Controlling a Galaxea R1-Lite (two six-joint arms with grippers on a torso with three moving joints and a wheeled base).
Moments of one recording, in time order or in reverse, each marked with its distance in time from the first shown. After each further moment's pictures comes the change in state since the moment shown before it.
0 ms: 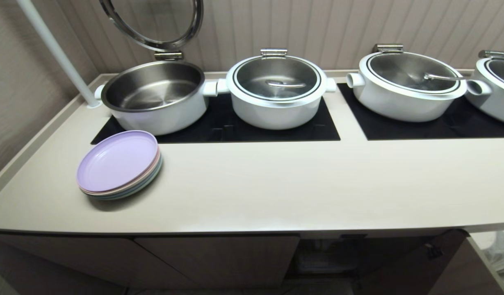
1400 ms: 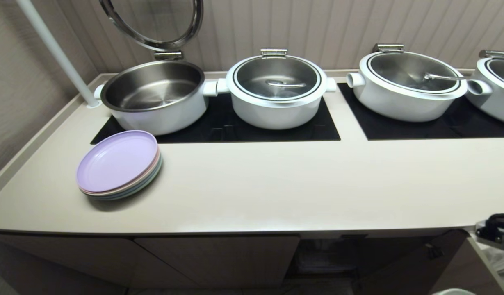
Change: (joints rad) left arm 0.000 0.000 0.000 0.000 0.000 0.000; right arm -0.028 0.286 -0.221 -0.011 0.002 0.015
